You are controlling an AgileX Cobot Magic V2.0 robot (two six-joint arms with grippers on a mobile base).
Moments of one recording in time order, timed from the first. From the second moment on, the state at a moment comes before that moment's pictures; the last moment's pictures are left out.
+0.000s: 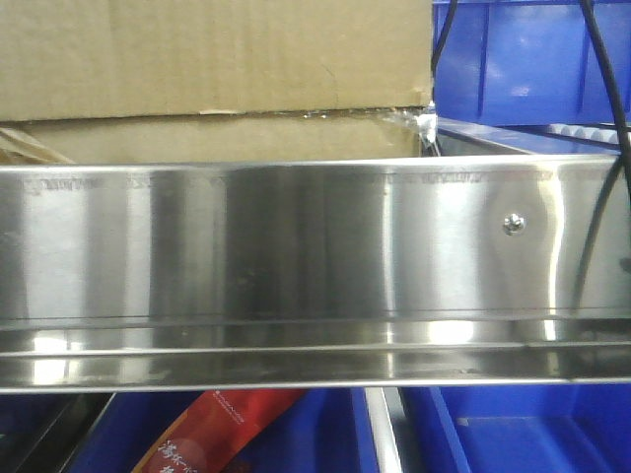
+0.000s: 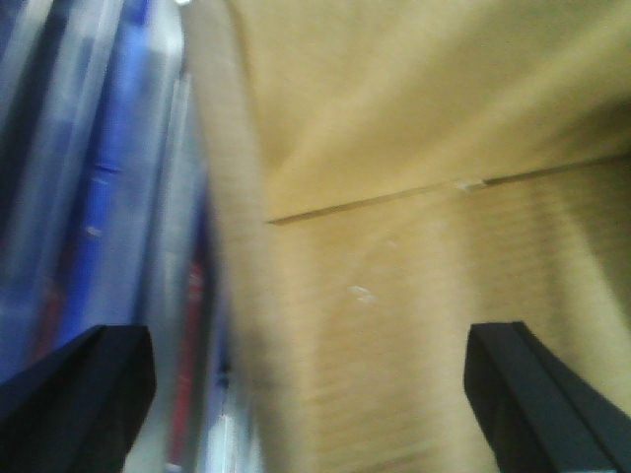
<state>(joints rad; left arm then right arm) 0.02 1.59 -1.80 0.02 1.23 -0.10 0.64 1.90 -2.21 -0.10 1.23 0.23</state>
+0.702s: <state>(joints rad) 0.02 1.60 -1.80 -0.01 1.23 -0.11 0.61 1.90 -2.21 -0.15 1.24 0.31</state>
